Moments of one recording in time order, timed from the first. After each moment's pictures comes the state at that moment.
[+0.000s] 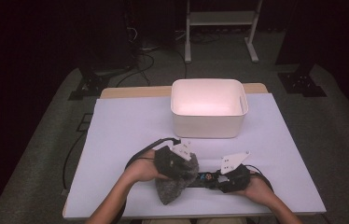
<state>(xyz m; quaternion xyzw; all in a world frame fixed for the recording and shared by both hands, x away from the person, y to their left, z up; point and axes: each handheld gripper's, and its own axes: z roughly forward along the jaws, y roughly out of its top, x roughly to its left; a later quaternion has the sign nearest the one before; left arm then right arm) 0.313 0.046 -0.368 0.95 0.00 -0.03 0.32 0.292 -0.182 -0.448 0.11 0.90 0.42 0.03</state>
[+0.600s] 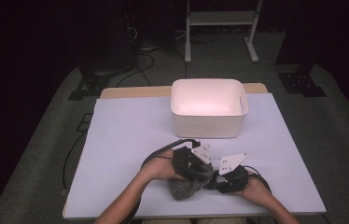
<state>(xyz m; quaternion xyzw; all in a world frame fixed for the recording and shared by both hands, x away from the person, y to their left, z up) 0.313 0.014 -0.369 0.95 -0.02 -0.03 0.29 0.291 -0.177 -0.450 0.11 0.90 0.42 0.03</state>
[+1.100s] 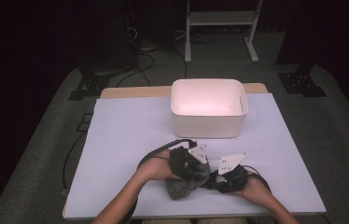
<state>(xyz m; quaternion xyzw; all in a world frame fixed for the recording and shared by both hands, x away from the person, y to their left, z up) 0.313 0.029 -0.368 0.96 -0.01 -0.02 0.28 0.292 -0.175 -0.450 0.11 0.90 0.42 0.03</state>
